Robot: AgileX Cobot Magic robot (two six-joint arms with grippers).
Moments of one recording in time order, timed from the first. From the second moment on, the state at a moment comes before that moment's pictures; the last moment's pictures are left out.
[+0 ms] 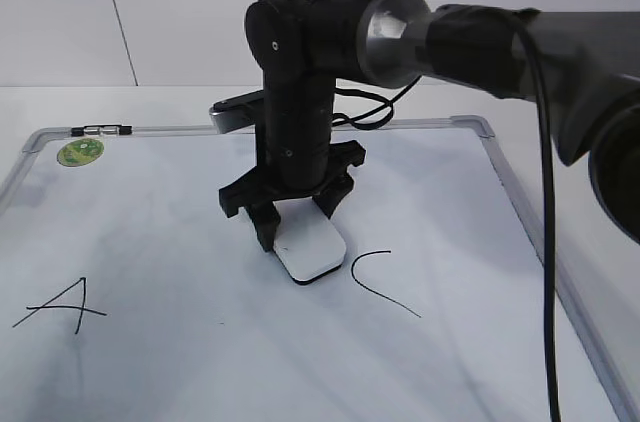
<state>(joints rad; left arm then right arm) 0.15 1.95 -1.24 -0.17 1.02 0.22 0.65 2.34 -2.01 0.00 1.25 0.12</state>
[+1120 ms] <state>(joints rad) 0.15 1.95 -1.24 -0.16 1.02 0.22 0.94 2.34 -2.01 0.04 1.23 0.10</state>
